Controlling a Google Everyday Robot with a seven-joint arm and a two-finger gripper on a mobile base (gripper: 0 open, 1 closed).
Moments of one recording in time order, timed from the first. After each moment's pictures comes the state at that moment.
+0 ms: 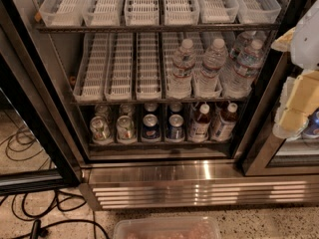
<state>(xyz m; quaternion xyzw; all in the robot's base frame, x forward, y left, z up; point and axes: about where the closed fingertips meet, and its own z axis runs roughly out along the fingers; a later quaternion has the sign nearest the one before) 0.438 -0.217 0.976 -0.60 0.78 -0.03 0.16</state>
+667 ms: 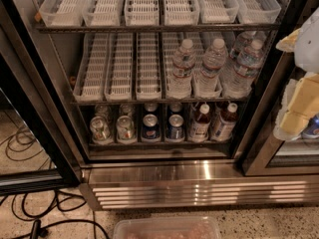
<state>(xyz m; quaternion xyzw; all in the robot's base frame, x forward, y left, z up) 0.436 -0.217 0.976 -0.59 0.79 -0.04 0.17</state>
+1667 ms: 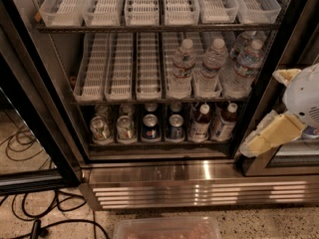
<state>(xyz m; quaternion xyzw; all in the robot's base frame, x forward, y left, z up) 0.440 -0.209 0.918 -0.48 0.81 0.03 0.32</state>
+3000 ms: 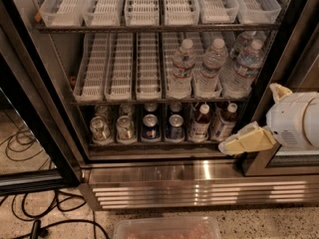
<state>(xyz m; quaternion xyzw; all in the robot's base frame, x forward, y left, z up) 0.465 -0.202 0.878 -0.39 0.81 0.02 0.43</state>
